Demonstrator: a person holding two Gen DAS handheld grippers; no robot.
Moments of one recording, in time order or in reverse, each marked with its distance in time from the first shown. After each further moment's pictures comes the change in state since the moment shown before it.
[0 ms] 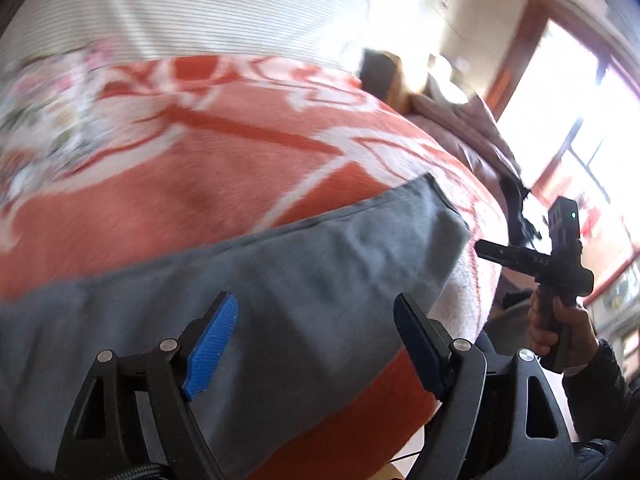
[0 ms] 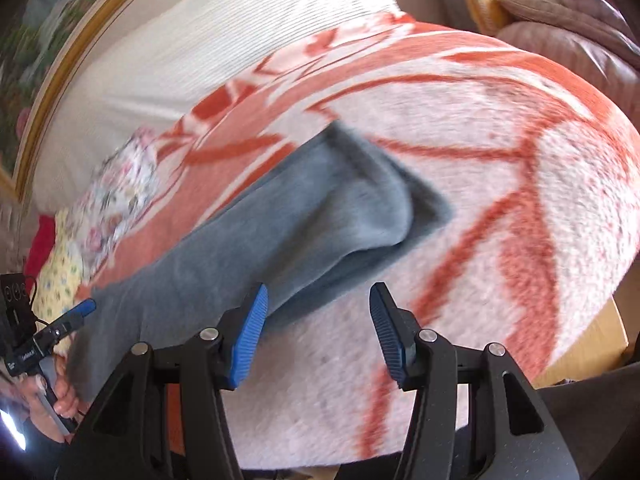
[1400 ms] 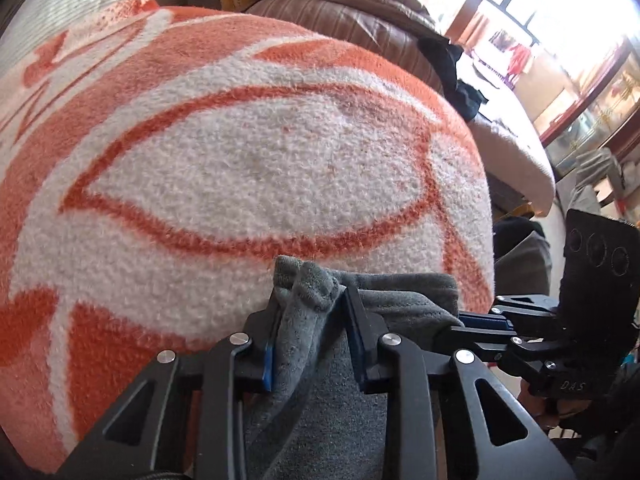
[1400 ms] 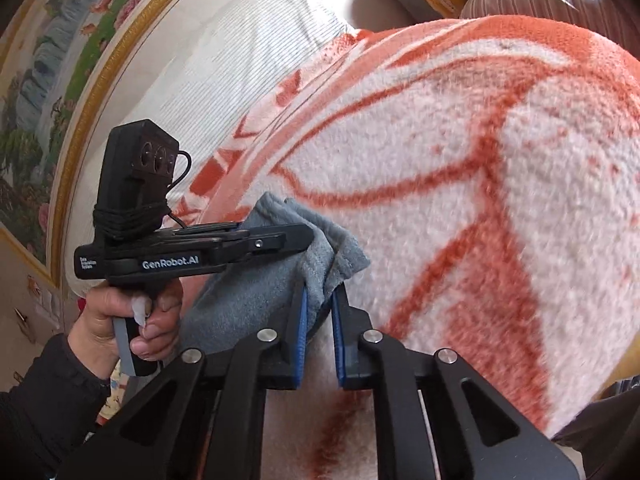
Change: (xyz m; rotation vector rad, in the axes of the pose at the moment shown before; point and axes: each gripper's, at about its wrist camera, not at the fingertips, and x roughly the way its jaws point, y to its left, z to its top) left arm 0.285 -0.185 0.136 0.436 0.441 -0.218; right arm 0.019 -0.079 0.021 0.212 -0.135 0.170
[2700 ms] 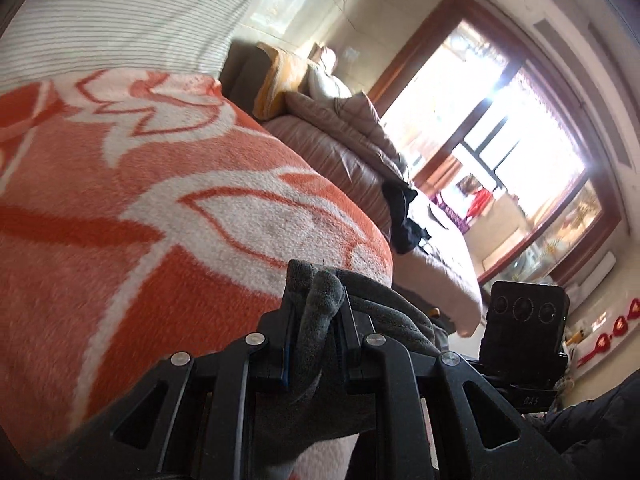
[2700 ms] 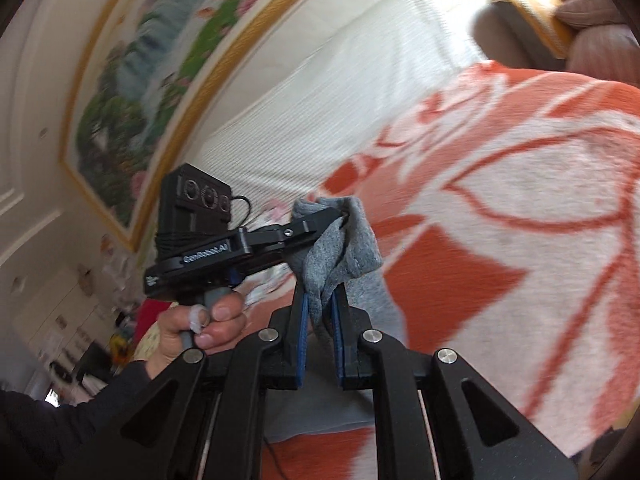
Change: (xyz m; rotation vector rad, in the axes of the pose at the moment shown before) left arm -0.193 0.033 -0.134 -0.301 -0.503 -0.217; right arm -0.040 0.145 -0.026 -0.186 -0.021 0.344
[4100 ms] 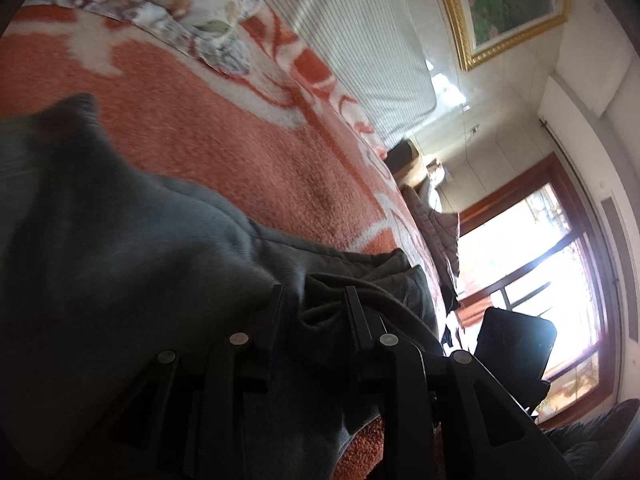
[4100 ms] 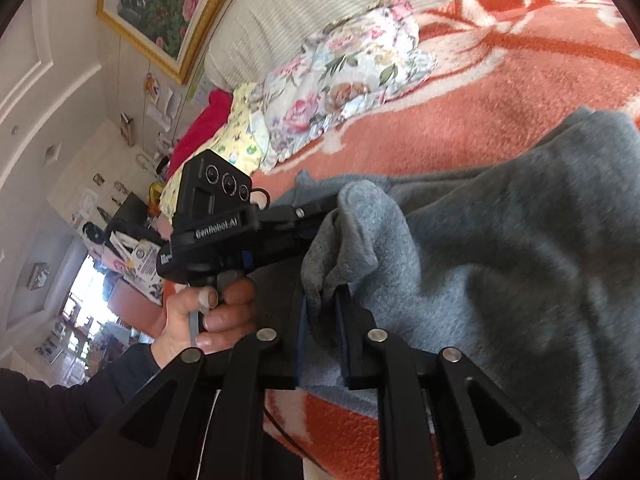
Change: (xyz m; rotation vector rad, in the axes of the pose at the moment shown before) left arm -0.231 0.189 -0.238 -0.512 -0.335 0.147; right arm 0.217 0.112 -0.146 -0.193 0.562 0.217
